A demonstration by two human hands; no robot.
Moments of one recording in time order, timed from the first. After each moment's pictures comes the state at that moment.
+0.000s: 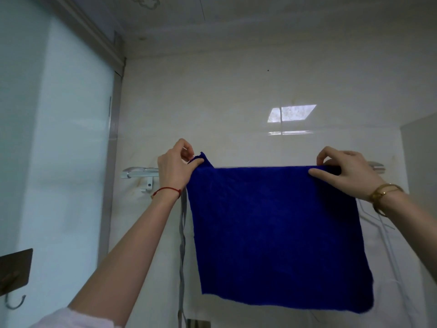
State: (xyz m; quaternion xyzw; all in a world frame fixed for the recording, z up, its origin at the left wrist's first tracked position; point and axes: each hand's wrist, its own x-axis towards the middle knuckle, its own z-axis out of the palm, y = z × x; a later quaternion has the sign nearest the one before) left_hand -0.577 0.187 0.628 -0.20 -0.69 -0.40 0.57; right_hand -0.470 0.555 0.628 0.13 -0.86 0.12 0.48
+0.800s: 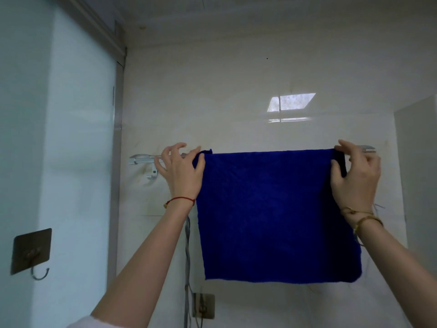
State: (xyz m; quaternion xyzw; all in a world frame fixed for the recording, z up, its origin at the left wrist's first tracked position) left_hand -0.563 0.206 0.575 -0.07 -0.70 -0.28 0.65; right_hand -0.486 0.538 0.557 0.06 -0.63 0.21 0.75
